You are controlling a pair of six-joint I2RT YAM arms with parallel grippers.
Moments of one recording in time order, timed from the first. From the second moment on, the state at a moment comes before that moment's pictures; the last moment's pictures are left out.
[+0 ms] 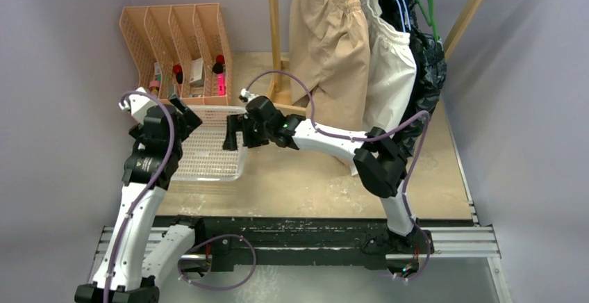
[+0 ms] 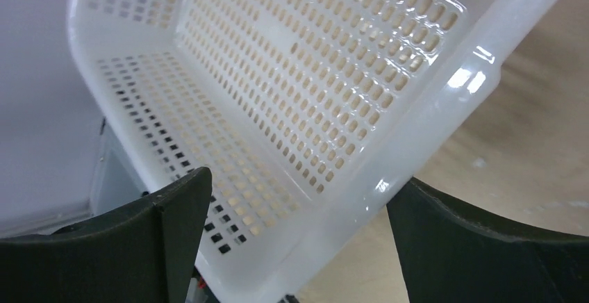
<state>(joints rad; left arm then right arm) -0.12 0.84 0.98 -0.68 -0.48 -0.65 0.96 2.04 1.59 -0.20 -0.13 0.71</state>
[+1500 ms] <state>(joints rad) -0.12 0.87 0.85 -0.53 -0.31 -0.49 0.55 1.37 1.80 -0.62 0.46 0.18</state>
